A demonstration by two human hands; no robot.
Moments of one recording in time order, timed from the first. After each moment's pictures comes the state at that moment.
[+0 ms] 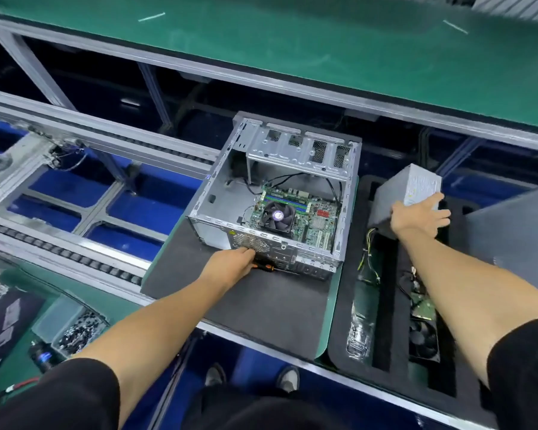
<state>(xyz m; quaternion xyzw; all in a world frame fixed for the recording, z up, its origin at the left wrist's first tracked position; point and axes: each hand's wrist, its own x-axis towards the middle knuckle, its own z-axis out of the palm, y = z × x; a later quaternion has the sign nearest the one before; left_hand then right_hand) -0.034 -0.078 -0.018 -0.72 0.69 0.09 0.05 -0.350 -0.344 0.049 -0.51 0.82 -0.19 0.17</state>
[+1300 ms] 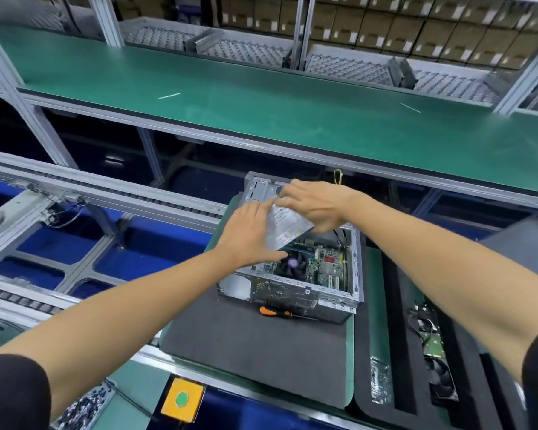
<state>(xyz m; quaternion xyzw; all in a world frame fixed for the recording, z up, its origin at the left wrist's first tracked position) 0.028 -0.143 0.146 -0.70 0.69 -0.03 -0.18 -0.143 -0.290 0.233 -0.98 -0.02 0.06 -0.20</state>
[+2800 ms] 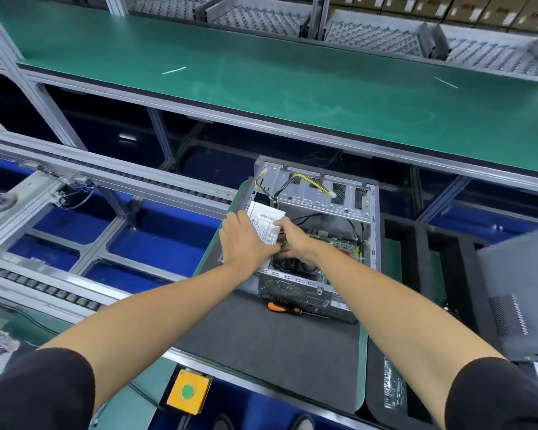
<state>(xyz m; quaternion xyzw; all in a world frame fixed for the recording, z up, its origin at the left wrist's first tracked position) 0.026 -0.153 0.081 -0.88 0.43 0.01 -0.19 -0.081 -0.244 0.085 -0.55 0.46 -0.06 0.69</state>
